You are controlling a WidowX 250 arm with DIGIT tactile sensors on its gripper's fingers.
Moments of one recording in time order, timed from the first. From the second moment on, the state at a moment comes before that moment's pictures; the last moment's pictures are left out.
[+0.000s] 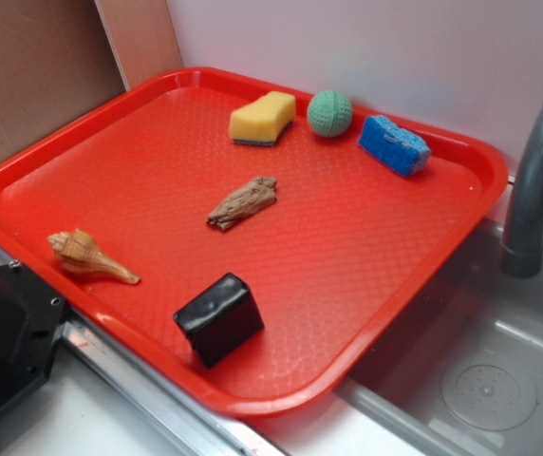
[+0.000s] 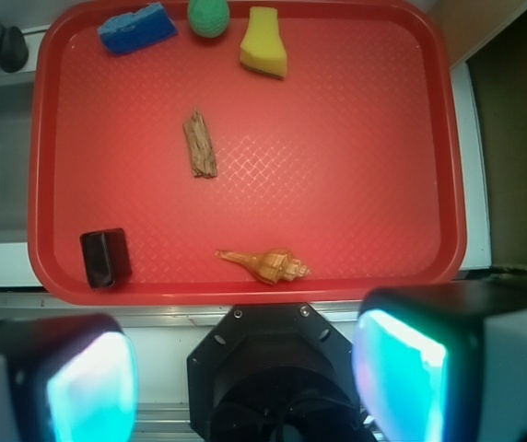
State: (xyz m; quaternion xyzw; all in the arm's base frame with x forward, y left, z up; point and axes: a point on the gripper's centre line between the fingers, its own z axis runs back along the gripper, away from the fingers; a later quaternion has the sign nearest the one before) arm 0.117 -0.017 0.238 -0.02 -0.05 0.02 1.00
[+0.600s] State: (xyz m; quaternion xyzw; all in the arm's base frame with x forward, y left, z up) arm 0.132 -0.063 0.203 0.00 -0.04 -0.04 1.00
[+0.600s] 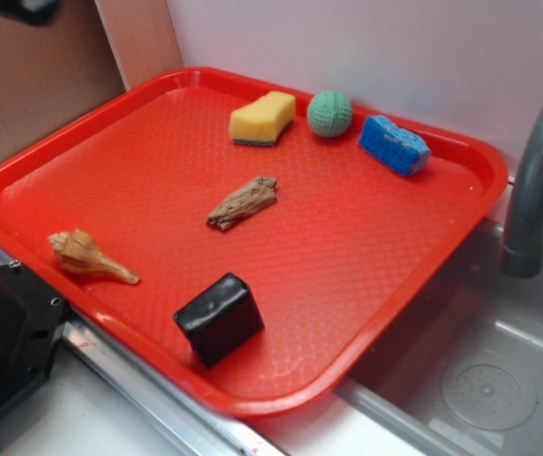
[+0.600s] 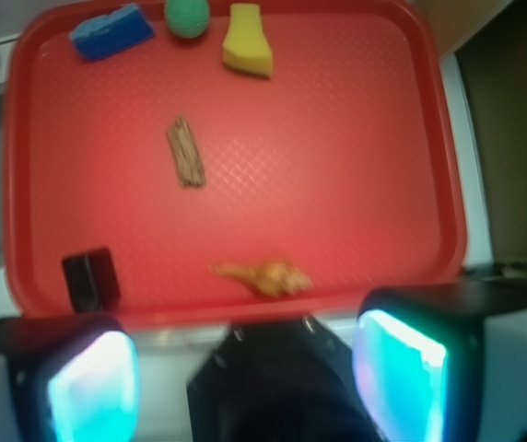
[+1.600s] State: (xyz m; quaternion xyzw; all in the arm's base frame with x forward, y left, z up) arm 0.116 -0.140 0.112 -0.01 -0.03 -0.10 0.99
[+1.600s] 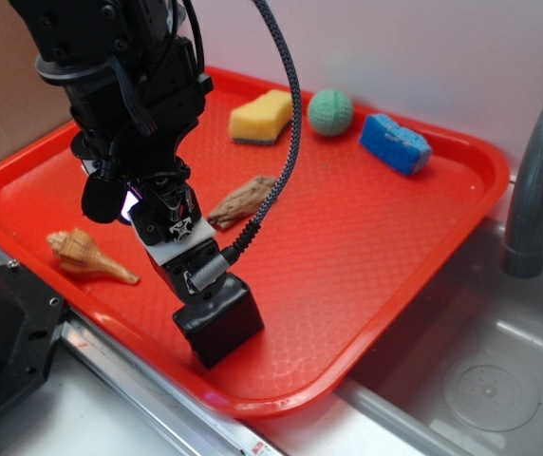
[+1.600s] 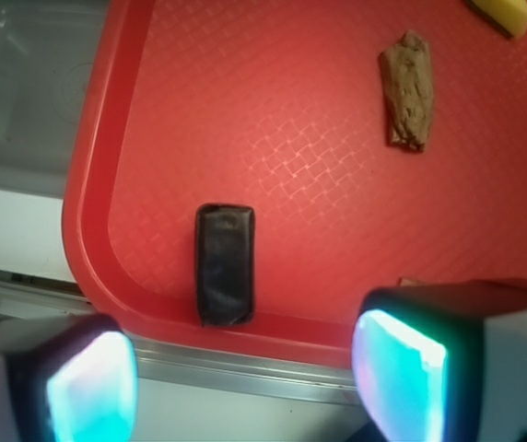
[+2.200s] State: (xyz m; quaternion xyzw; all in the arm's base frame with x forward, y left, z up) arm 0.118 -0.151 0.057 -0.01 0.00 -0.10 0.99
